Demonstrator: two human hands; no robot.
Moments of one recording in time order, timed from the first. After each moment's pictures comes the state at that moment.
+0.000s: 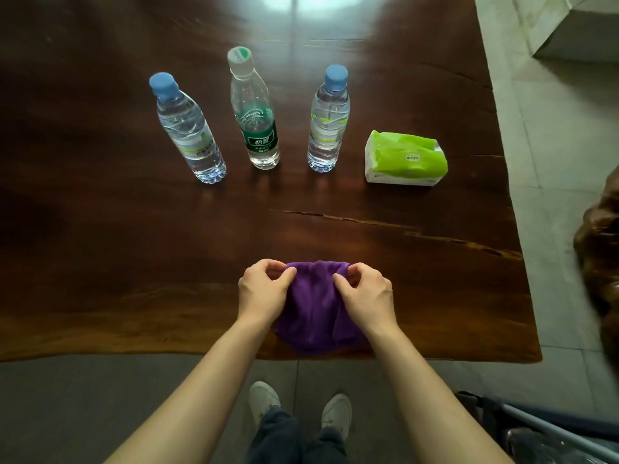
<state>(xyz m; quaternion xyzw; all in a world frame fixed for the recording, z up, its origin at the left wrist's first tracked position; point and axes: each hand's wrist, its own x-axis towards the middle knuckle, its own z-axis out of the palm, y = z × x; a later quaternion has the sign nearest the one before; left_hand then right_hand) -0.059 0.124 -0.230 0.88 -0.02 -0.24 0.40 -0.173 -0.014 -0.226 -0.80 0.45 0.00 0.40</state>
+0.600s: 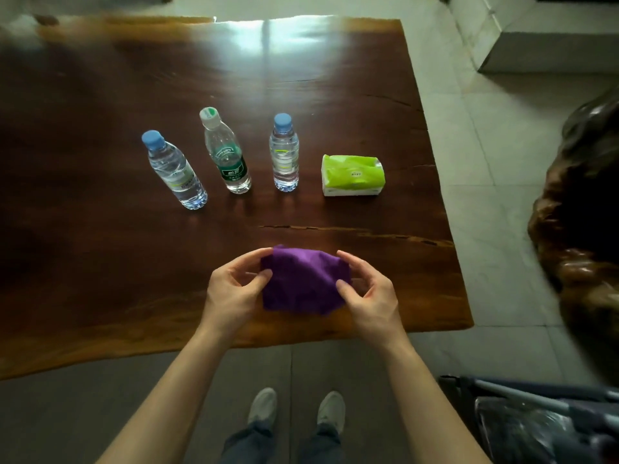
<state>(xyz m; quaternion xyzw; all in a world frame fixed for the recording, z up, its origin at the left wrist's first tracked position) -0.092 0.140 -0.107 0.76 -0.15 -0.27 0.58 -0.257 -0.021 -0.117 -0.69 0.36 -0.16 0.61</state>
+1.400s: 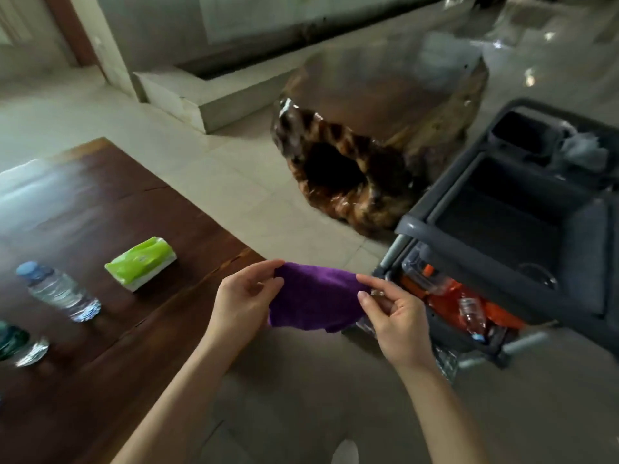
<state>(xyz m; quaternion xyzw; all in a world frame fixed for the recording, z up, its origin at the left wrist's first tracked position) -0.286 0.039 0.022 0.53 -0.57 -0.43 0.46 -0.533 0.083 0.014 -0.54 0.57 -0.51 0.35</state>
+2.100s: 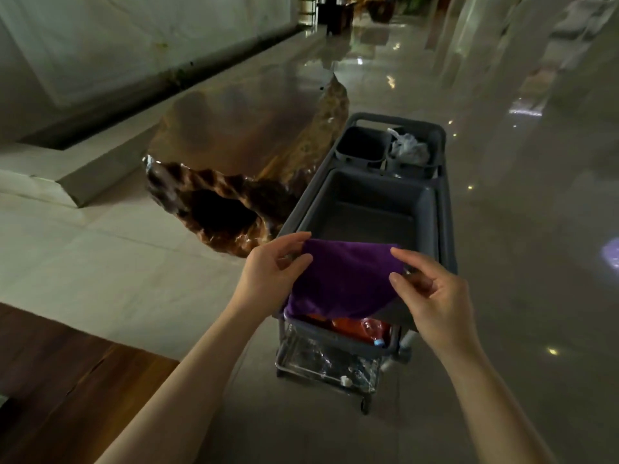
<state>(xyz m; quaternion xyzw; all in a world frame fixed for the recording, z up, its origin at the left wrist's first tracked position) -0.593 -0.040 0.117 0.38 -0.72 -0.48 0.33 -0.805 0.111 0.099 -0.48 0.66 -0.56 0.13</state>
